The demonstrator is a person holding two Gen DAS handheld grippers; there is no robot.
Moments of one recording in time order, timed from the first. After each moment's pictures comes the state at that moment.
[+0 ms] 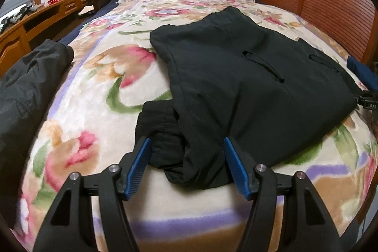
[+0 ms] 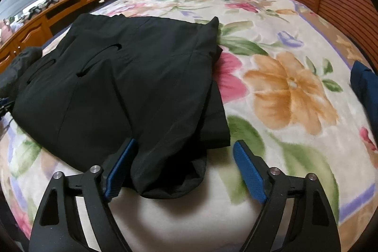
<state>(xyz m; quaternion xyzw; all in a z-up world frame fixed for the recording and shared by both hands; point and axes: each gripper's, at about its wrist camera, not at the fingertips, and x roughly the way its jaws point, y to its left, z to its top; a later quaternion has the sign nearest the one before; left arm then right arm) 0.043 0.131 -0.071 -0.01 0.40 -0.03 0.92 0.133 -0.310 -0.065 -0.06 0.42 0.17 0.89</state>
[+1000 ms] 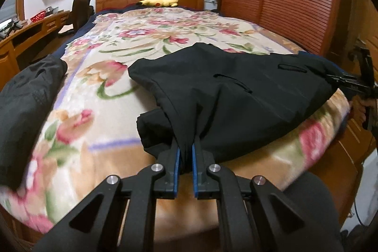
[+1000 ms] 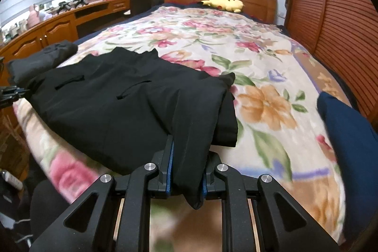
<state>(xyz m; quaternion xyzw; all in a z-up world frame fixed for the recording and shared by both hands) -0.093 0.105 -0.023 -0.01 0.35 -0.13 0.93 0.010 -0.323 0.012 -0.11 0.34 0.20 0.91</state>
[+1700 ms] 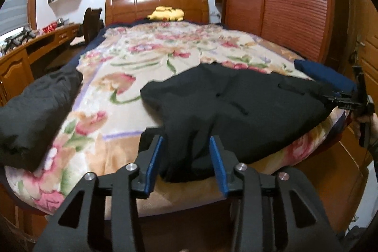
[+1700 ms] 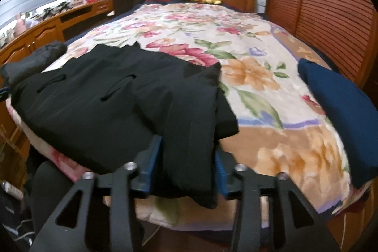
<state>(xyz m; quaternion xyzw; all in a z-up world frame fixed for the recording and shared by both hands) -0.144 0.090 0.011 0.00 0.30 -0.10 0.95 -0.035 -0.344 -0.013 -0.08 0.35 0.14 0.92</state>
